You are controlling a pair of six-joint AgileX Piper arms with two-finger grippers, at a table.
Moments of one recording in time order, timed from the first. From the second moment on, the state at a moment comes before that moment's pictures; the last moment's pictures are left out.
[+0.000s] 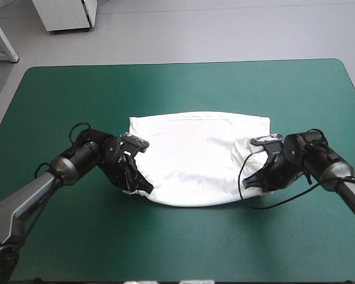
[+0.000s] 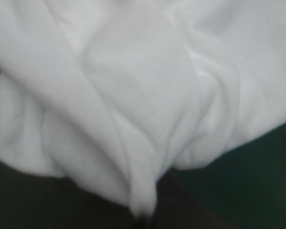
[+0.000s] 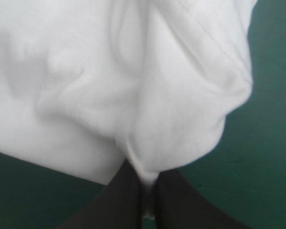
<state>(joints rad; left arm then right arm) -0.46 1.54 -1.09 -0.12 1.01 0.13 0.27 1.43 -0.99 0.12 1.00 -0.09</state>
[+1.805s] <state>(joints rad) -0.35 1.75 -1.34 0.15 0.76 -0.05 0.27 1.87 -1.52 -0.05 0.77 0.00</state>
